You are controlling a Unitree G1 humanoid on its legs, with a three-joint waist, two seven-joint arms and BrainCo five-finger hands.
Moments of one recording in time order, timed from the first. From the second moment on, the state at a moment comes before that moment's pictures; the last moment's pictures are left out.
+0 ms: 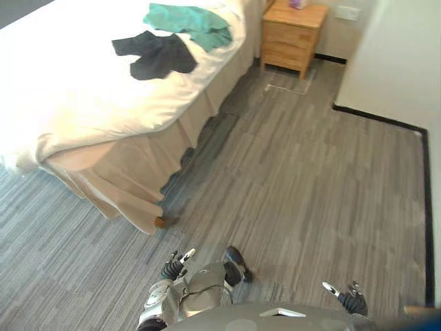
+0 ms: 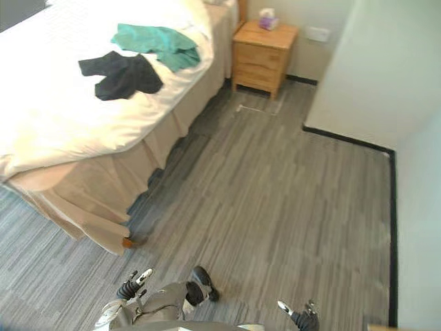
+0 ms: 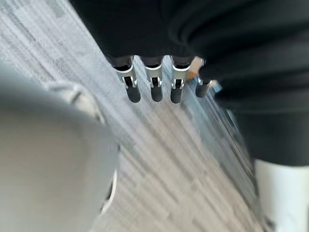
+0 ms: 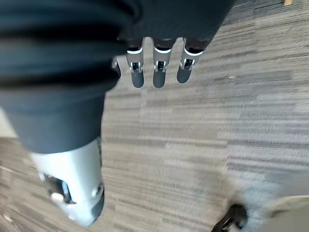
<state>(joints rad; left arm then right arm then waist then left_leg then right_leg) 0.07 0.06 0.18 0.97 -0.29 -0.05 -0.03 0.18 -0.03 -0.54 1.05 -0.06 -0.26 -0.06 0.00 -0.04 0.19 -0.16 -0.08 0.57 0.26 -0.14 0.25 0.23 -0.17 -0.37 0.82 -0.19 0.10</state>
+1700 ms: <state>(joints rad) 0.12 0.07 0.14 1.03 -0.40 -0.09 -0.01 0.14 -0.02 -0.28 1.03 -0.10 -0.25 -0.11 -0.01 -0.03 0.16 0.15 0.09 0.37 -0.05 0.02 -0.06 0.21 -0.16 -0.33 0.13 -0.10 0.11</state>
